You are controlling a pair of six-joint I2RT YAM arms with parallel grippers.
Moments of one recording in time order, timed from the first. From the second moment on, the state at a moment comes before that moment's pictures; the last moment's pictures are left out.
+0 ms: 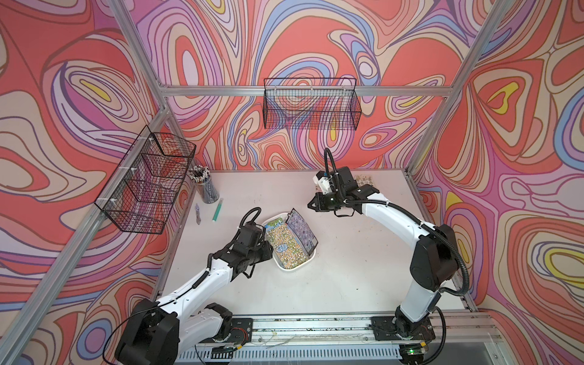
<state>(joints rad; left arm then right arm) -0.45 1.11 0.56 -0.35 0.07 -0.70 0.49 1.79 1.54 -0.56 -0.46 0.37</state>
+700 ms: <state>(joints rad) -0.45 1.12 0.56 -0.35 0.07 -0.71 0.59 1.80 1.49 -0.62 -0.33 0.29</state>
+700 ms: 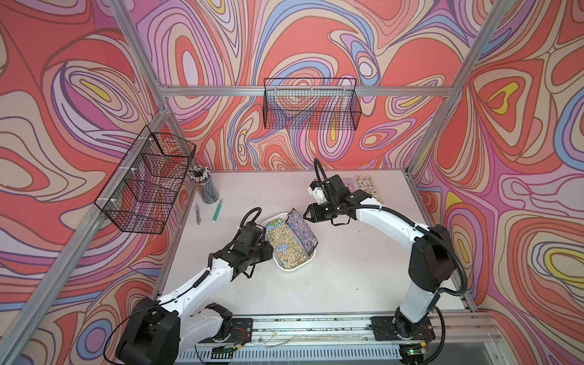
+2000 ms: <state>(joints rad) -0.45 1.12 0.56 -0.34 0.07 -0.71 0.62 1.88 1.48 -0.63 -0.26 0.30</state>
